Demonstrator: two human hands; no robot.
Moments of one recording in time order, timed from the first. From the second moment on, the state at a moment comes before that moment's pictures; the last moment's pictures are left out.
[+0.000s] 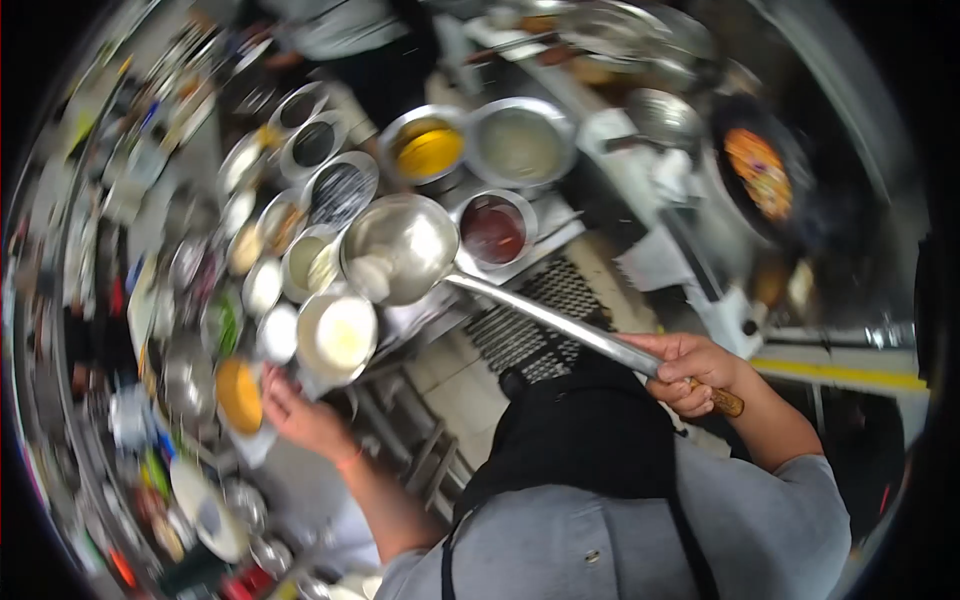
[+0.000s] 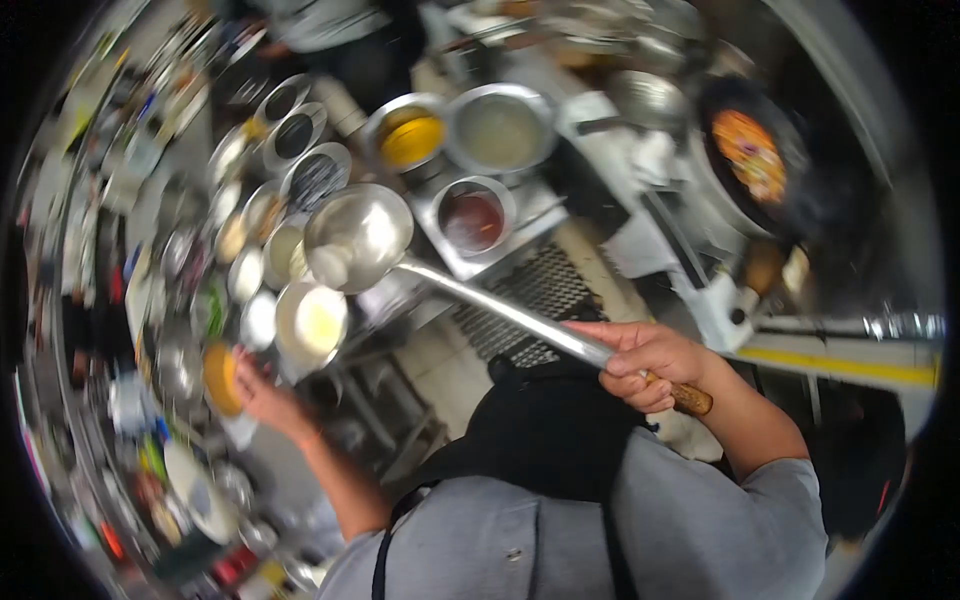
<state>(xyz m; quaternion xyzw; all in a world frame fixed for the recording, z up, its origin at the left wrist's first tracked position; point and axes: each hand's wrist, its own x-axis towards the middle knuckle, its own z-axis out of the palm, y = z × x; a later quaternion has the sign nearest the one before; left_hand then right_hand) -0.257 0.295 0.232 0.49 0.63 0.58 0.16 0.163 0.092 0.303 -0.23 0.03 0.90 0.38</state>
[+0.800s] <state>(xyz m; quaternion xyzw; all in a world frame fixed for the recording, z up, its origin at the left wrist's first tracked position) 0.432 0.326 0.113 0.87 0.33 -0.04 0.35 0.534 -0.064 0.251 -0.93 -0.23 0.16 0.22</state>
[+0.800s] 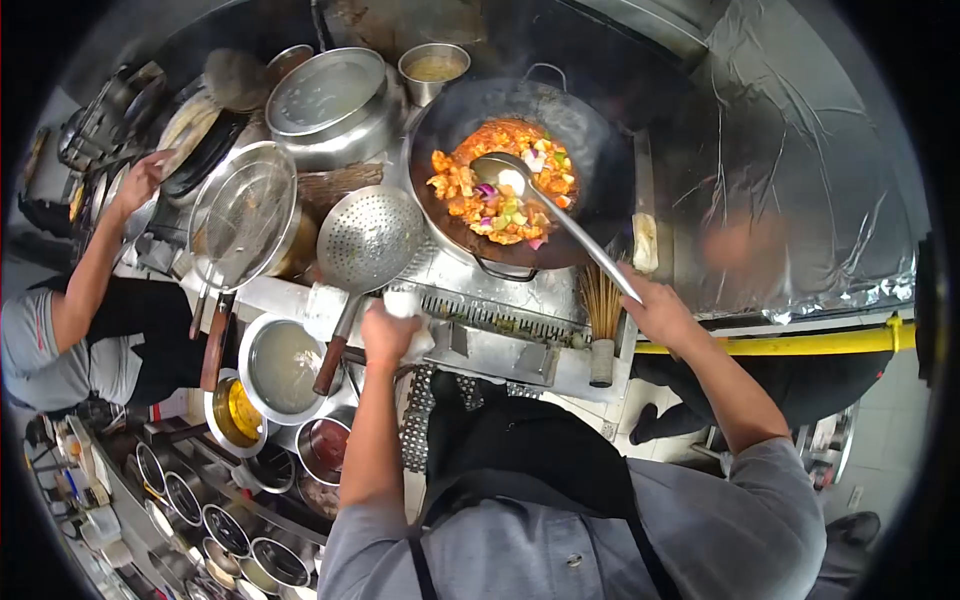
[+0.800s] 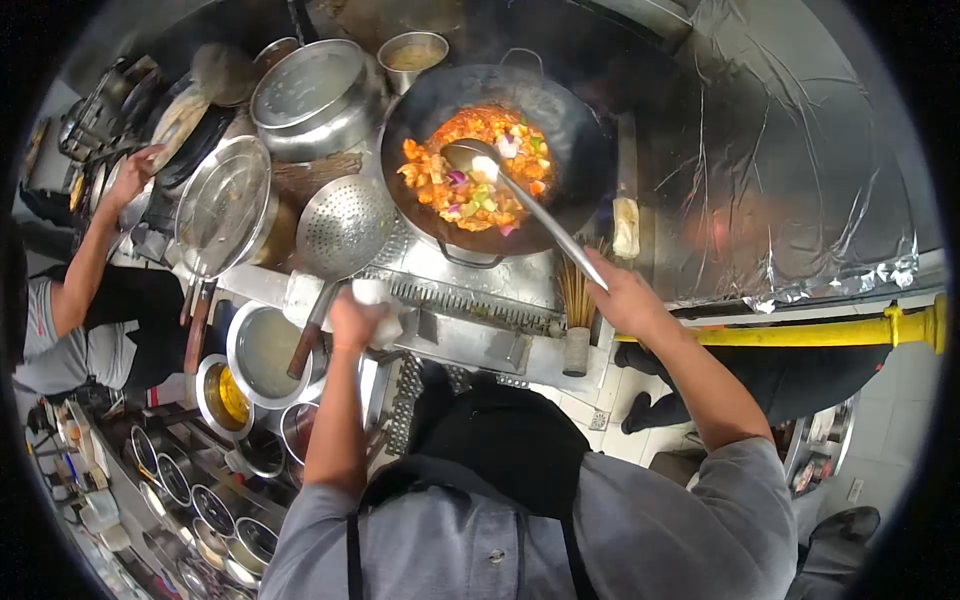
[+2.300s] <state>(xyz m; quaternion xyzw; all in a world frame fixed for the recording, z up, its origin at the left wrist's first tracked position) 0.378 0.169 0.114 0.40 0.28 -0.16 0.86 0.441 -0.059 0.294 -0.97 -0.10 0.13 0.17</state>
